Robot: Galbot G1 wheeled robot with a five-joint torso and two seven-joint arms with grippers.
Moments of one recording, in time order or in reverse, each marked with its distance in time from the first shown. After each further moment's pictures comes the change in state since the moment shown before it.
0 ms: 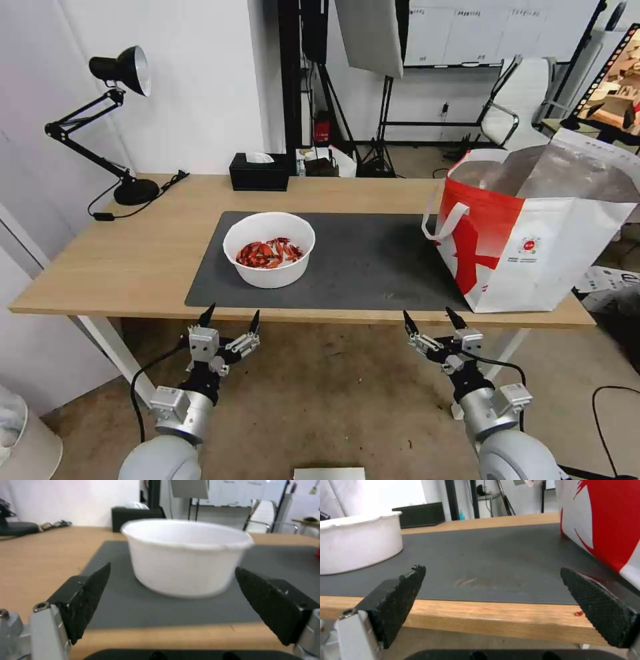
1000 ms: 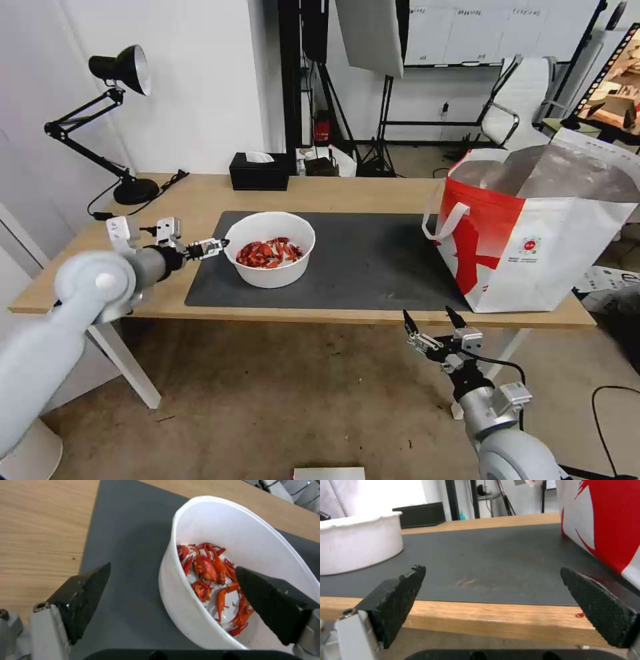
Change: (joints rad) left arm -0.861 0.377 0.130 0.333 -1.181 0.738 -0.253; right arm 0.004 -0.002 -0.001 0.002 0.002 -0.001 0.000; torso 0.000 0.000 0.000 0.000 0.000
